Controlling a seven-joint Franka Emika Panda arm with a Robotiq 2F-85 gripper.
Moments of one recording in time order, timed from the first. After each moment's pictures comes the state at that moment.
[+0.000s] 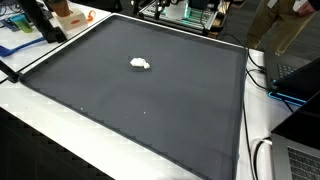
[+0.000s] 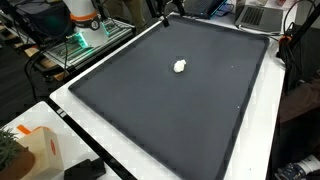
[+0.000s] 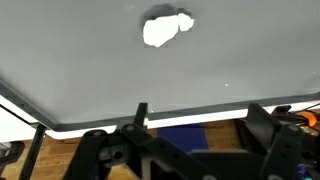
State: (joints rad) arm -0.26 -0.24 0.39 -2.76 -0.19 3.14 0.46
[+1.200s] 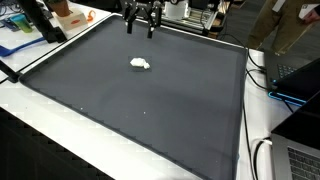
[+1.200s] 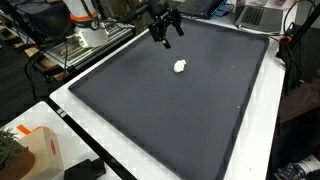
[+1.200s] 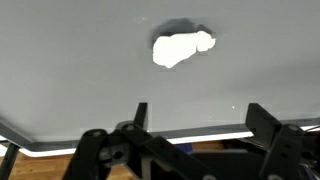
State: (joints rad) arm -0.23 0.02 0.27 -2.73 -0.15 3.35 0.22
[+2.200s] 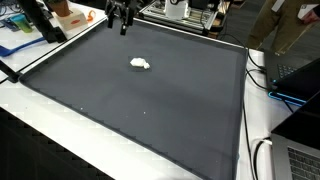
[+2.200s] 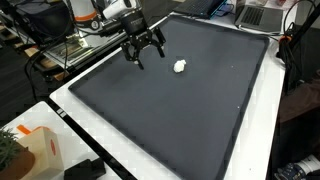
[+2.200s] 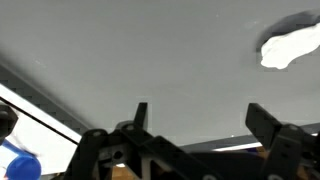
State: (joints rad) arm -0.10 0.07 0.00 -2.75 0.17 3.39 -0.01
